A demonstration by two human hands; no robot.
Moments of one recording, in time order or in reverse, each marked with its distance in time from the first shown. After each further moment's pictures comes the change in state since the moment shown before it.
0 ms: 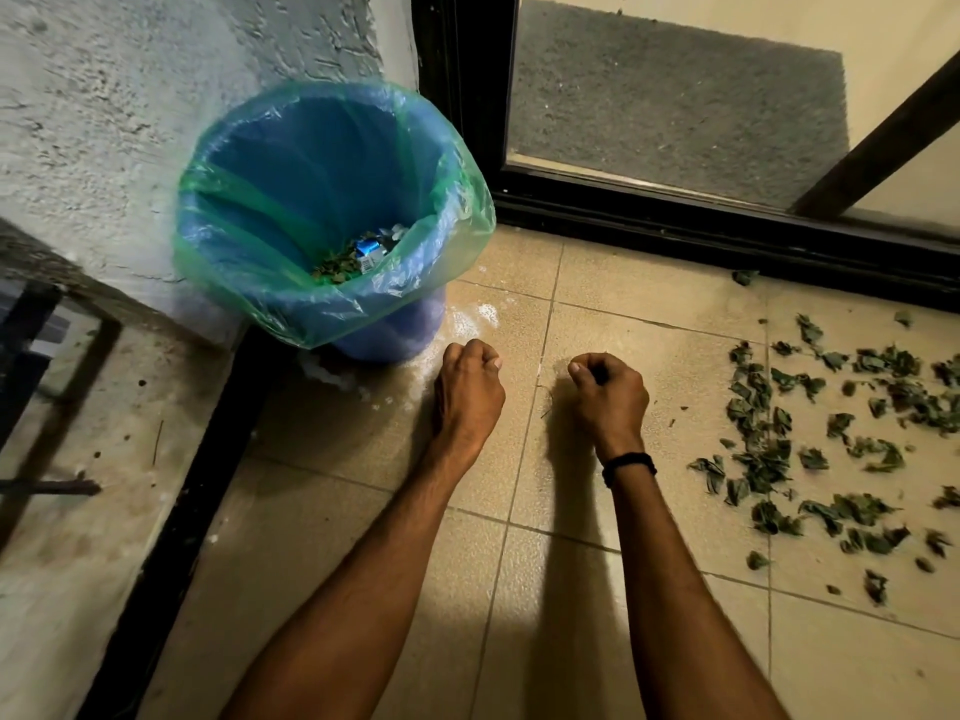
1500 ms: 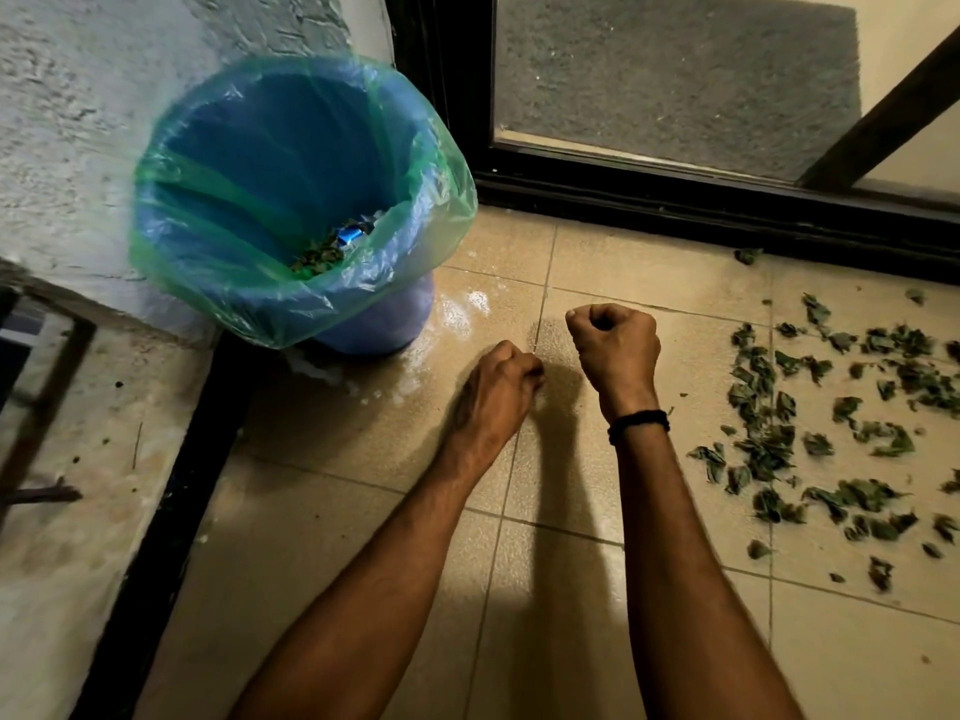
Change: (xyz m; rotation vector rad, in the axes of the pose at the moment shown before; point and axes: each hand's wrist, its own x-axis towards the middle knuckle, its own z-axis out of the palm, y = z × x) left_hand 0.000 0.003 0.037 0.131 -0.196 0.341; right_hand 0.016 -0.051 -0.014 0.057 0.056 0.042
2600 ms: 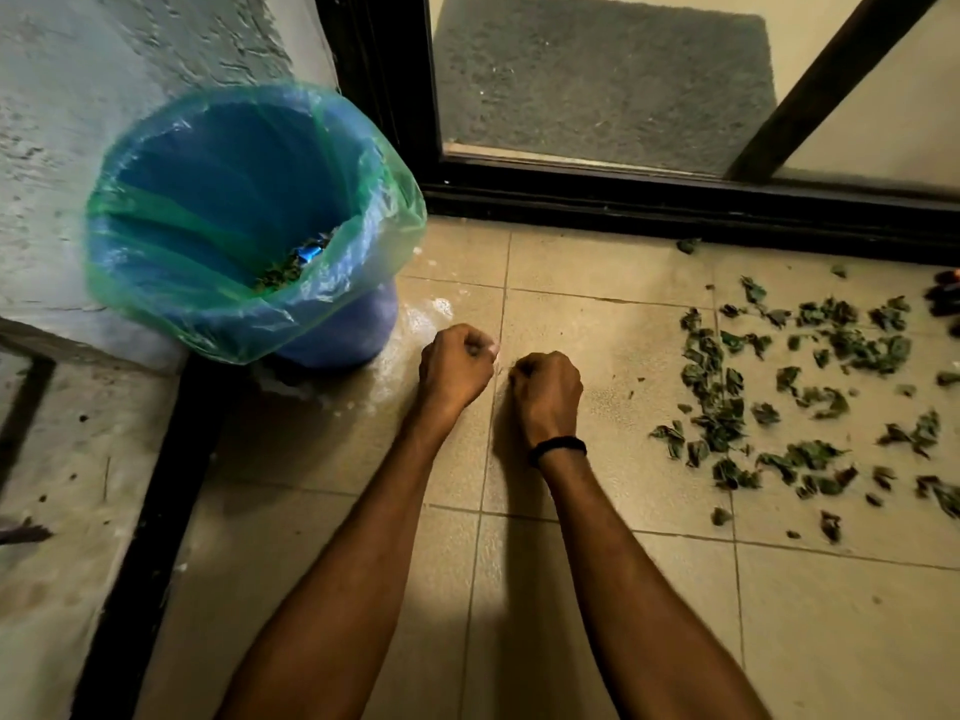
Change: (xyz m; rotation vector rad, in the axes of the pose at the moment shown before) left_hand 0.020 0.021 -0.039 -0.296 -0.049 -0.399; right_hand -0.033 0.049 0.030 -0.413 -0.027 -0.134
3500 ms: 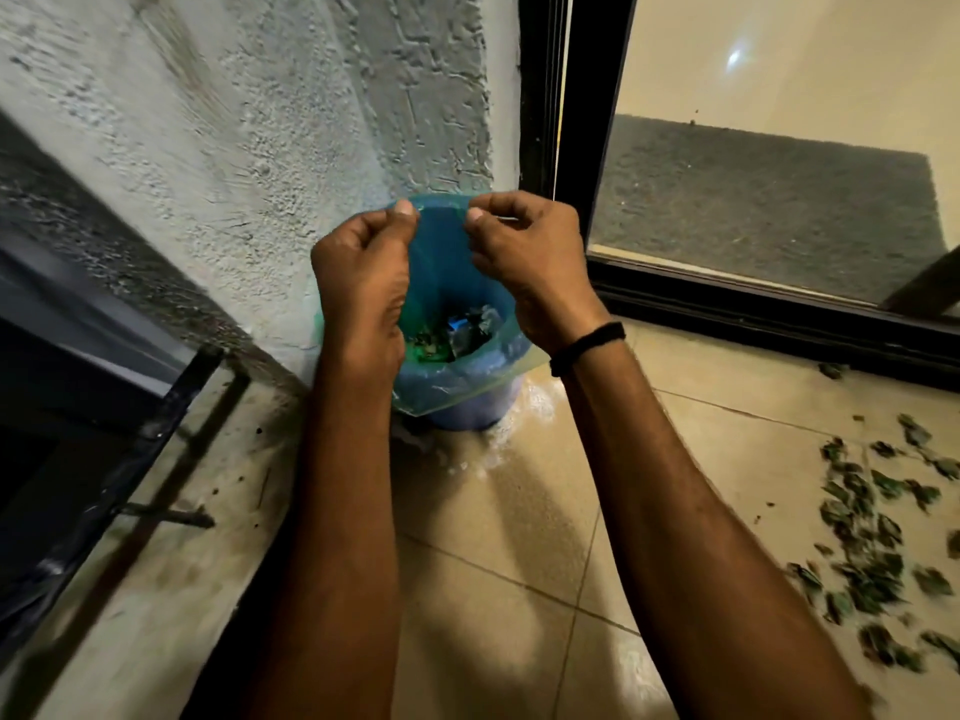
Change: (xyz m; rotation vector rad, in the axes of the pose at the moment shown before) left_hand -0.016 0.069 -0.238 -0.765 0.685 0.139; right_hand 0.014 -0.279 -0.078 0.971 -0.325 -0.240
